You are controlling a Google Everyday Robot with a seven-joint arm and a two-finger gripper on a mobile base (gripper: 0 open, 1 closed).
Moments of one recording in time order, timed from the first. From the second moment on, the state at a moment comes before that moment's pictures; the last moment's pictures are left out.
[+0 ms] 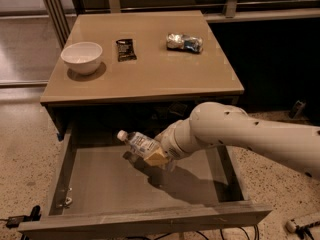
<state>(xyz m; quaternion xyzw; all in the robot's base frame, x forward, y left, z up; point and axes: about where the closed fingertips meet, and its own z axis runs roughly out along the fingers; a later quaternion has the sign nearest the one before) 0.506 0.013 0.677 -0.52 0.79 0.16 0.29</state>
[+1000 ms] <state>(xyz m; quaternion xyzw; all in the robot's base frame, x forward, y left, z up) 0.502 -0.059 0.820 -0.54 0.75 0.11 0.35</state>
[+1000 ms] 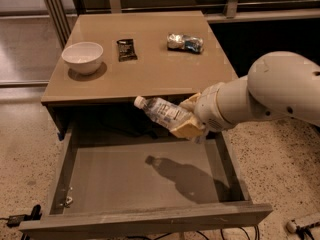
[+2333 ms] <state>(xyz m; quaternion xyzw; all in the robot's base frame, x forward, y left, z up) 0.586 -0.070 0.879 -0.57 0.73 0.09 0.37</state>
